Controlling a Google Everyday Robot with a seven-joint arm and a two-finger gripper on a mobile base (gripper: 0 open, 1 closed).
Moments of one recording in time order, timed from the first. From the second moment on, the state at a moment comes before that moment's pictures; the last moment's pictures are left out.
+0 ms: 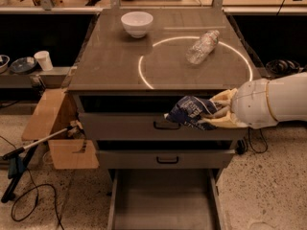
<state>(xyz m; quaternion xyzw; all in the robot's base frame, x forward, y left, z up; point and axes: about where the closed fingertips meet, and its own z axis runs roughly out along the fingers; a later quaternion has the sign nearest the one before) 0.475 -0.147 0.847 -0.62 0.67 0.11 0.41</state>
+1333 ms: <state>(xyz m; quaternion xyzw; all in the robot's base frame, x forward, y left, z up) 0.531 -0.139 0.897 -0.64 0.63 0.04 0.45</state>
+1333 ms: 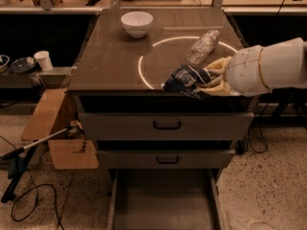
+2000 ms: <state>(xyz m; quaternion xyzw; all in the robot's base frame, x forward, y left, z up) 0.548 -0.138 0.909 -0.64 0.62 0.02 0.45</state>
